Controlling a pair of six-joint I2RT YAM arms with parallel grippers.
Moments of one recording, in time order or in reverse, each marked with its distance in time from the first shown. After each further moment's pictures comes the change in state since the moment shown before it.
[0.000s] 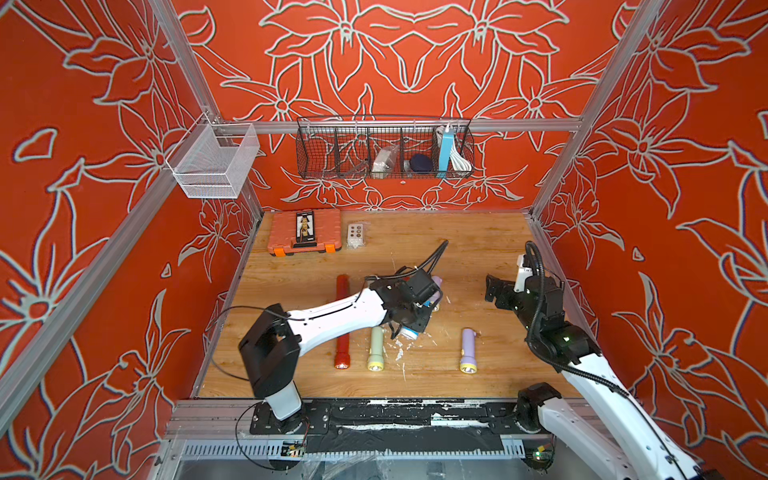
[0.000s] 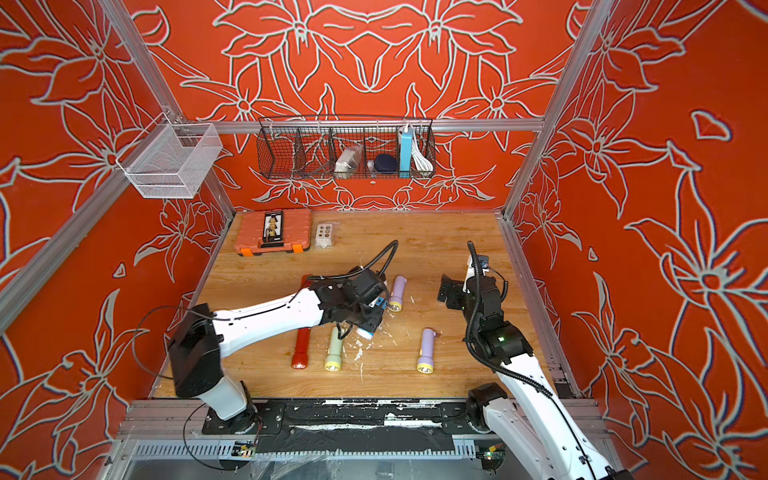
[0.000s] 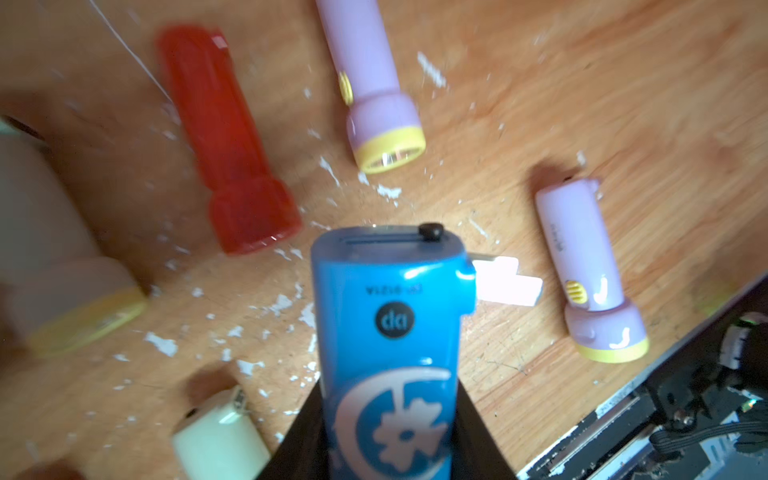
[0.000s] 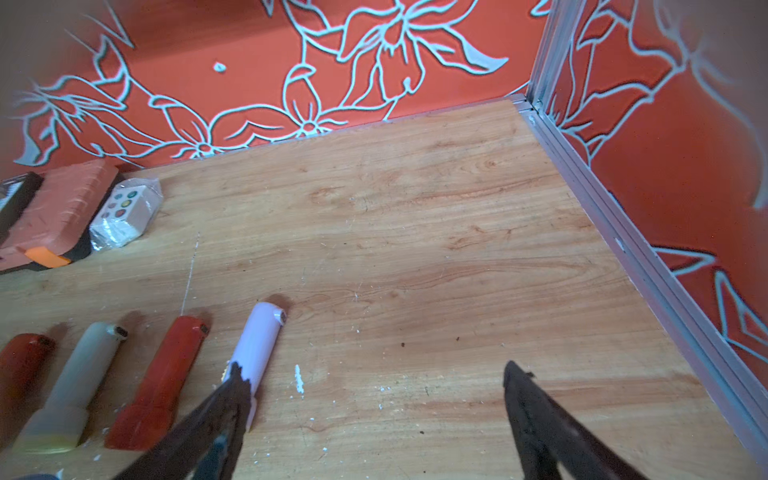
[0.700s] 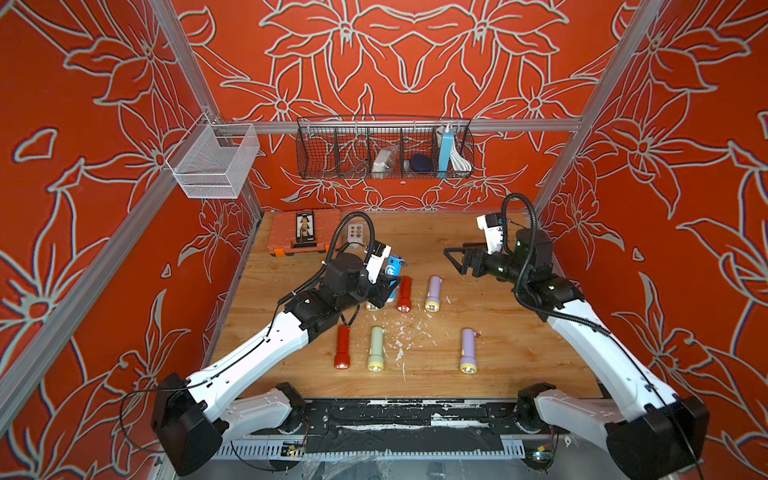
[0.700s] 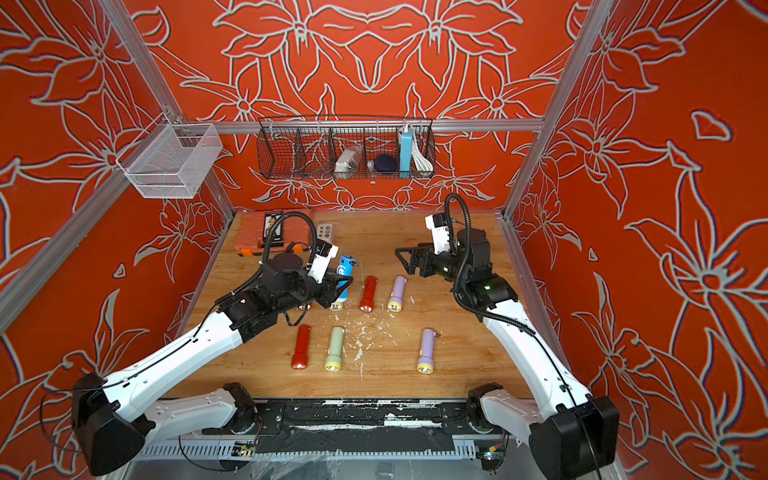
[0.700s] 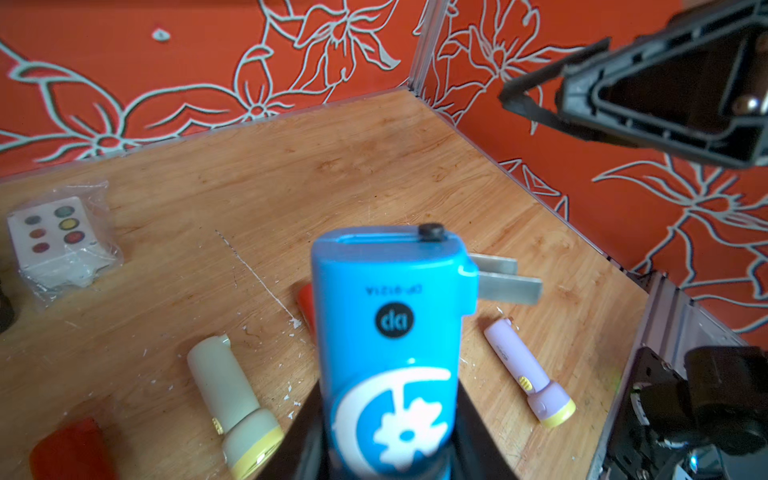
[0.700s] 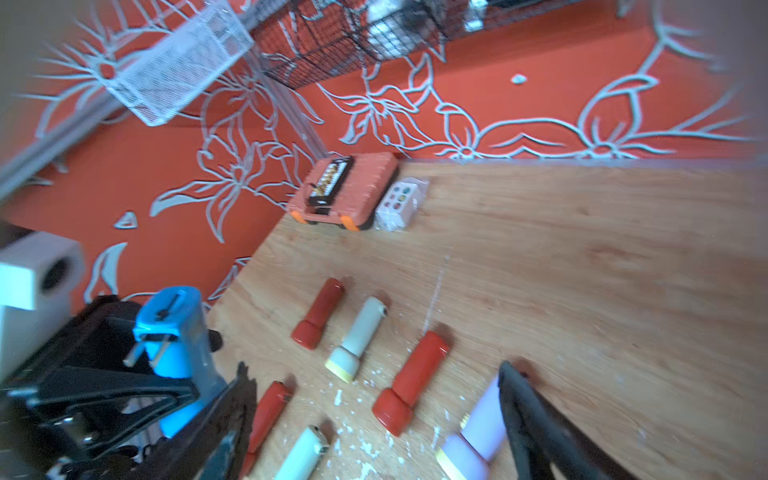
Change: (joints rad) left arm 0.298 -0.508 -0.354 0.454 0.247 0.278; right arm 0.000 0.380 0.339 0.194 -0.792 0.026
